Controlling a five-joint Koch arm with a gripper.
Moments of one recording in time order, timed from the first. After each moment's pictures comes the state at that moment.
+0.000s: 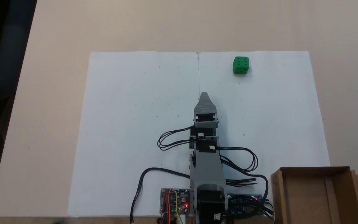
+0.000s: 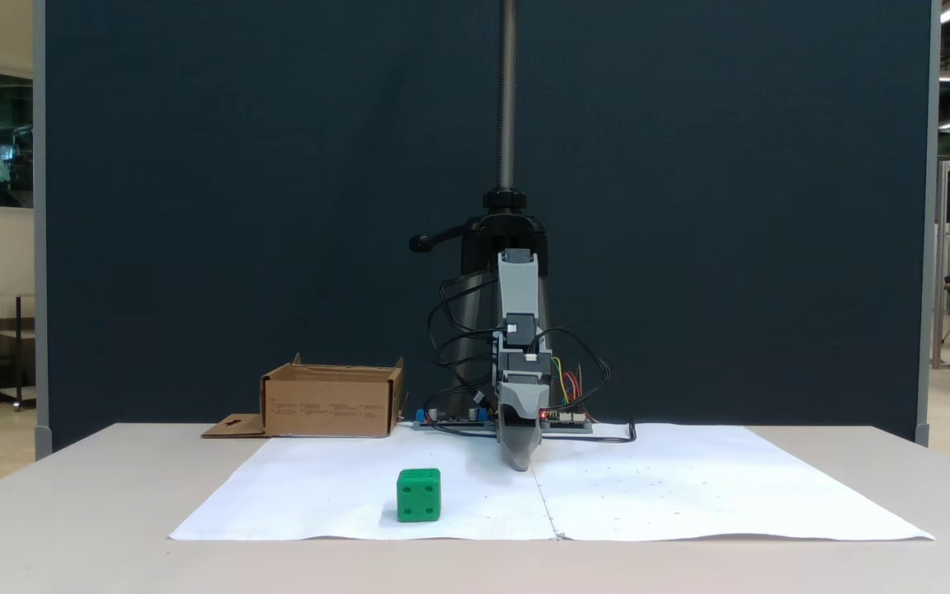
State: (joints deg) arm 1.1 128.7 175.2 -30.5 -5.0
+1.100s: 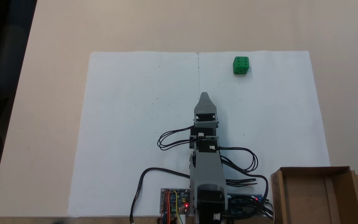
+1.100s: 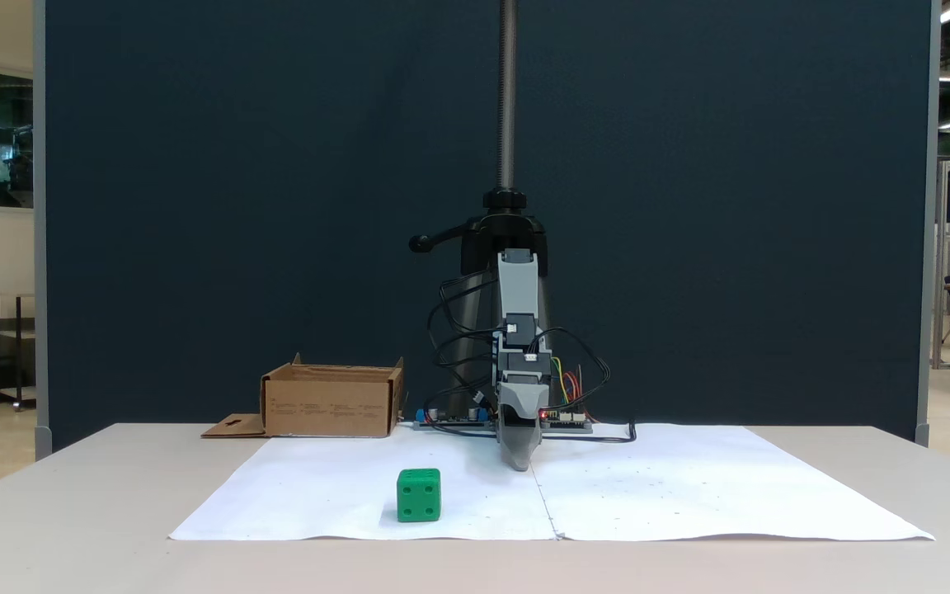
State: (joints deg) arm 3.6 128.7 174.6 -30.5 -5.0
